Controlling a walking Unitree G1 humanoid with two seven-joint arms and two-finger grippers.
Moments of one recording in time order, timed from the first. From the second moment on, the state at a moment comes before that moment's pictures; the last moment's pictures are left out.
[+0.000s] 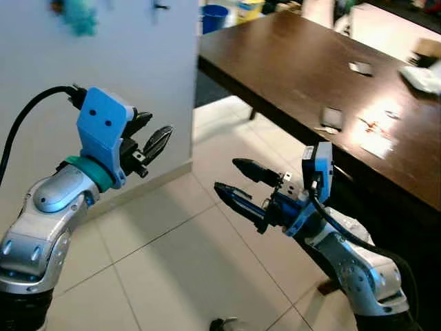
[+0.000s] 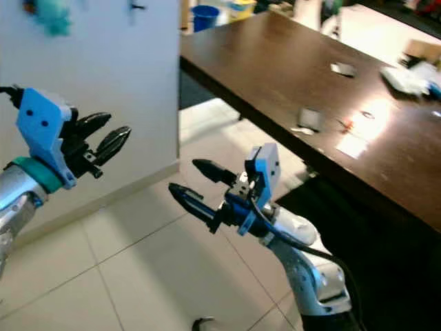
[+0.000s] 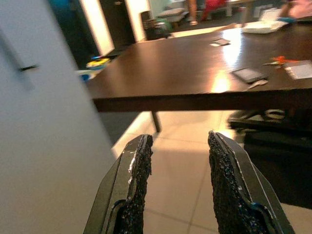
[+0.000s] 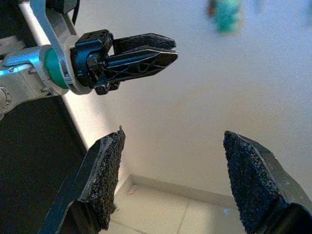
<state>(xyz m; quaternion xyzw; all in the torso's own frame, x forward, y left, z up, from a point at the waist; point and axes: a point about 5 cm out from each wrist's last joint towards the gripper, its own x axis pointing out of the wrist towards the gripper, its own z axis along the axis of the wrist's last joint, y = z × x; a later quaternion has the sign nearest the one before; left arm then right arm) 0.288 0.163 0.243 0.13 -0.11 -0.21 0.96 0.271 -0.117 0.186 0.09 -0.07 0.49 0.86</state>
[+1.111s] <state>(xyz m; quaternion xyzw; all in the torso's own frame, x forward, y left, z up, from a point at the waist) 0.324 0.136 0.134 0.19 0.02 -0.20 0.96 0.308 -0.088 0.121 0.05 0.06 0.48 0.88</state>
